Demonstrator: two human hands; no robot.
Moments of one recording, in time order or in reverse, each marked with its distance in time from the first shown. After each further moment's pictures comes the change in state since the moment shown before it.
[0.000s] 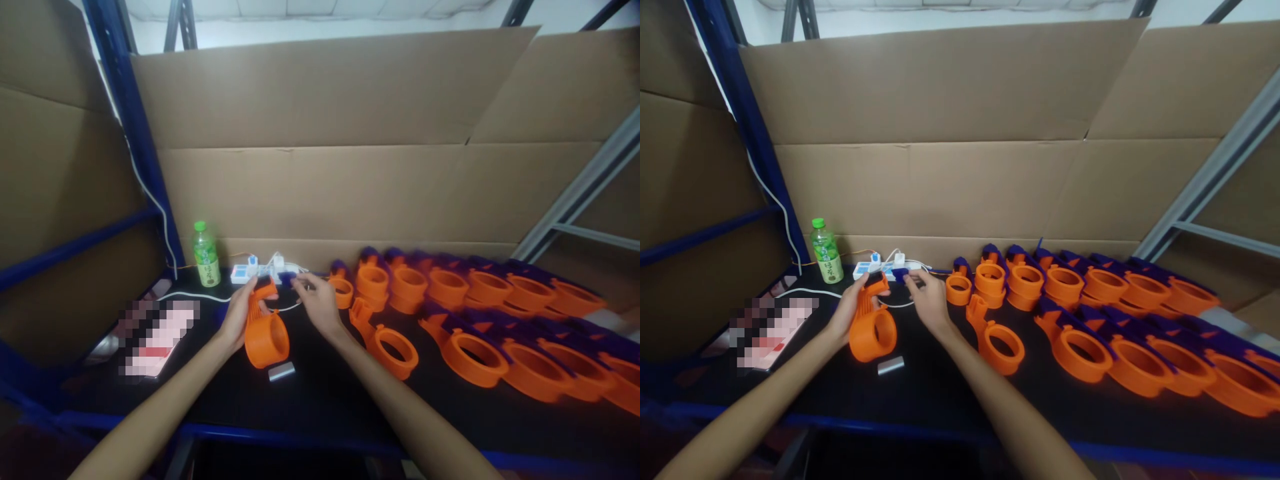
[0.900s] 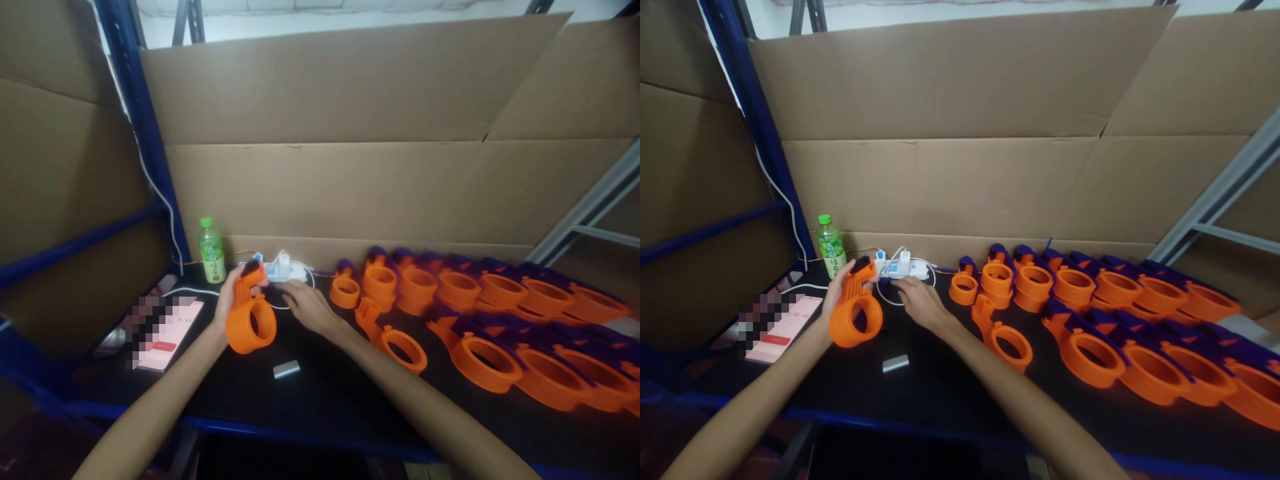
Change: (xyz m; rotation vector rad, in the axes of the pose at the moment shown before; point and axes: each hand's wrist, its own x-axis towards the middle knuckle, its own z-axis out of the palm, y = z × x) left_hand 0.001 0.034 -0.007 -0.284 -0.057 -0.081; right_hand 0.002 -0.004 0.008 -0.413 -0.428 -0.314
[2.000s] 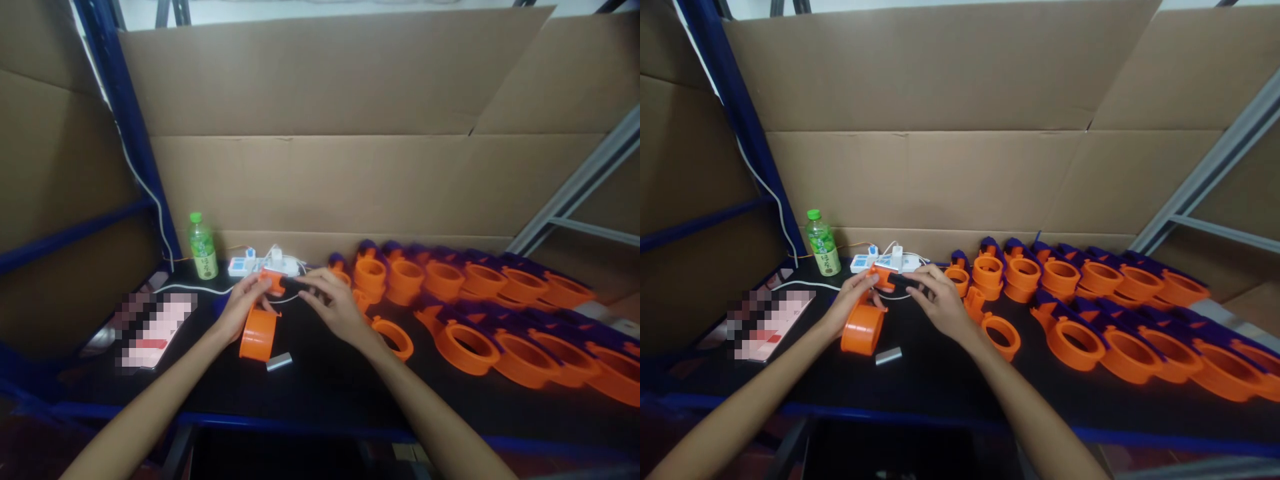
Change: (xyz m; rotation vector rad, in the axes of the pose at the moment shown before) left_hand -0.009 -0.027 0.006 0.584 -0.153 0.149; right_hand -0.048 -0.013 -0.058 0.325 0.233 0.034
